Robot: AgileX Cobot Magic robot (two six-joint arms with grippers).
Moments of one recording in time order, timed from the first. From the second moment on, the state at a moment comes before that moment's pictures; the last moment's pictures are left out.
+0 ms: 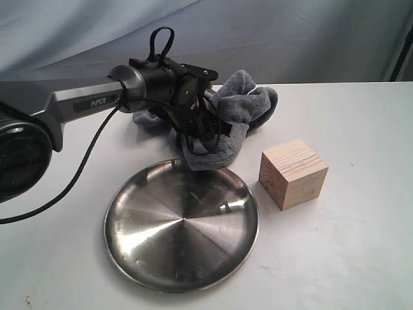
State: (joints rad) left arm -0.57 2.43 -1.92 0.19 0.67 -0.30; right arm -0.16 0.00 0.00 0.10 0.32 -0.02
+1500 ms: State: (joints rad) left arm -0.62 2.45 -1.92 0.06 0.38 -0.24; right arm -0.16 0.00 0.00 0.10 0.32 -0.02
